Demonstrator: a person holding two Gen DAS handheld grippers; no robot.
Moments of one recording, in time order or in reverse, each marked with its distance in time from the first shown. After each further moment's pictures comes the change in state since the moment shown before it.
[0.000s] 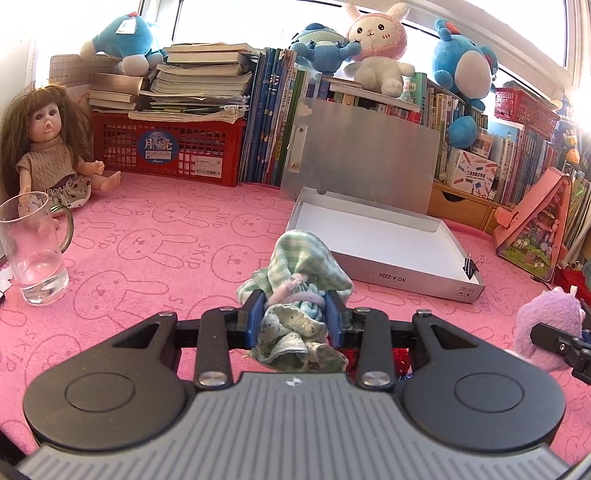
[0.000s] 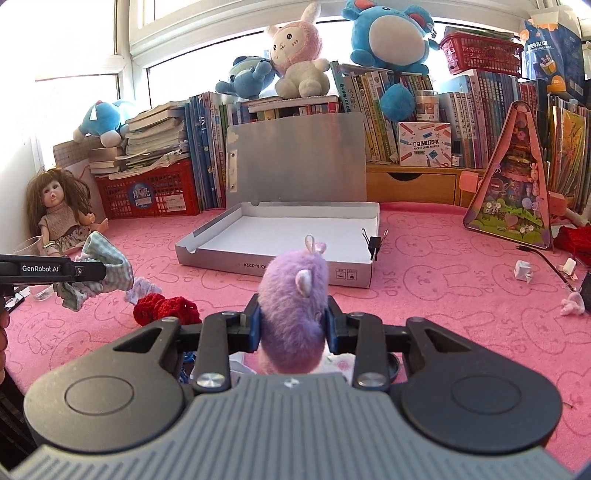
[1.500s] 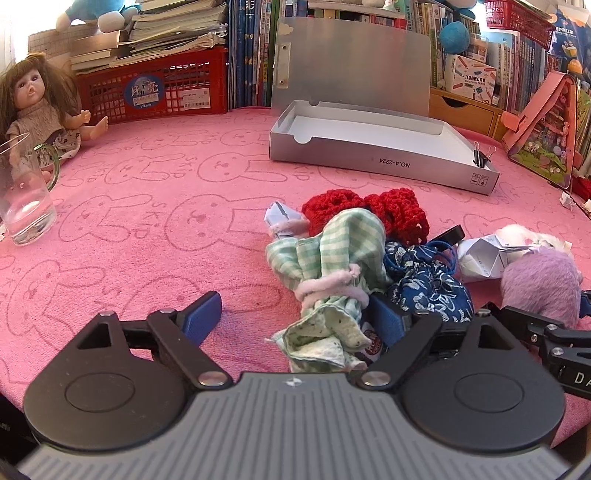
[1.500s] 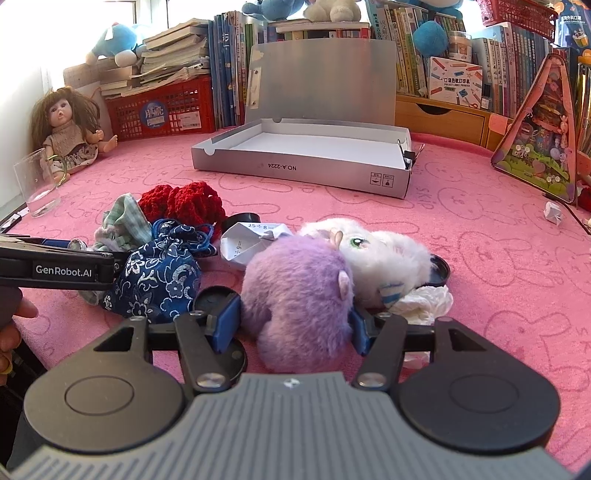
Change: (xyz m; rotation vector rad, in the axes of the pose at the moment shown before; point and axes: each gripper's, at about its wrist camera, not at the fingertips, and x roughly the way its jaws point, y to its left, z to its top) left arm 0.026 -0.023 -0.076 0.131 0.184 0.065; right arm 0.027 0.028 -0.058 -0.077 0.197 0.020
